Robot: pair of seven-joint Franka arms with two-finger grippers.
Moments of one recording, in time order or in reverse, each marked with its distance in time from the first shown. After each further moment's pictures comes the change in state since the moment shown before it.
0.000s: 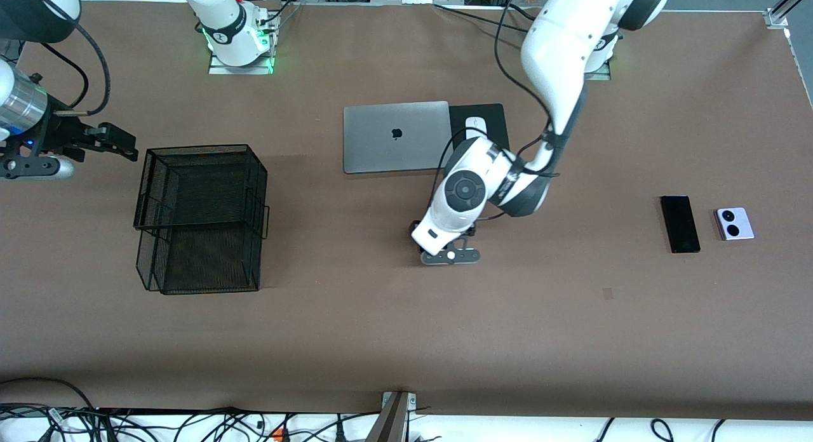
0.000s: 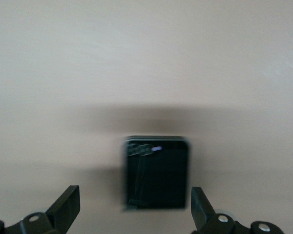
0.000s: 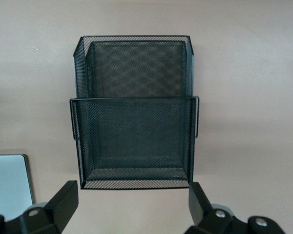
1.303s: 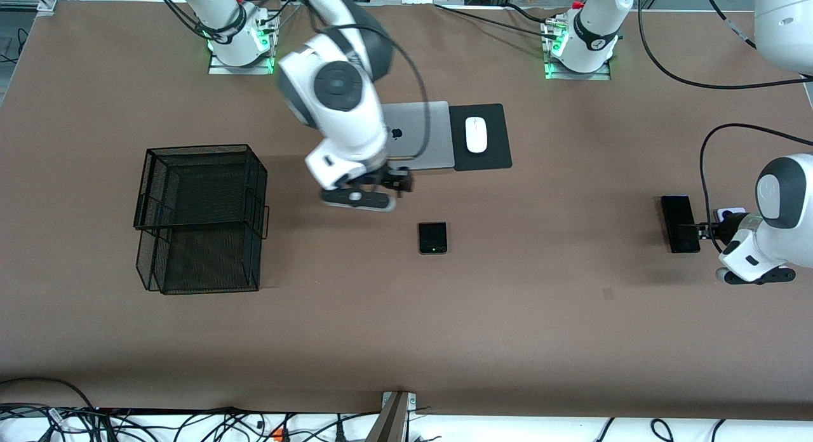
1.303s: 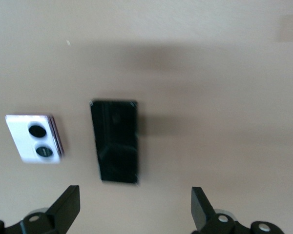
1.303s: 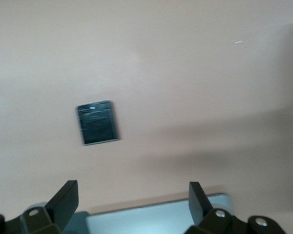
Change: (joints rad) left arm 0.739 -0.206 0.049 -0.224 0.222 -0.220 0.763; right arm 0.713 0.593 0.004 0.436 -0.010 0.299 0.915
